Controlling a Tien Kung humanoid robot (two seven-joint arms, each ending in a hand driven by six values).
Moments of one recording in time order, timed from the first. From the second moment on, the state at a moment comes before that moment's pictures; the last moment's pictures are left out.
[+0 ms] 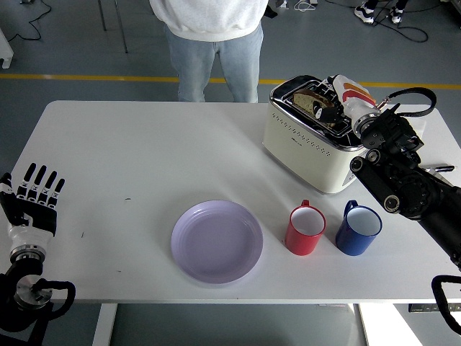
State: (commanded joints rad) left arm -0.08 0.00 -1.63 -1.14 0.49 0.08 -0.25; right arm 0.94 -0.05 0.86 0.62 -1.76 -0.30 -0.14
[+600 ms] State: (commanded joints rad) left arm -0.06 0.00 -1.63 -1.14 0.49 0.08 -0.25; right arm 0.95 -0.11 0.90 0.74 -1.81 -0.41 -0.08
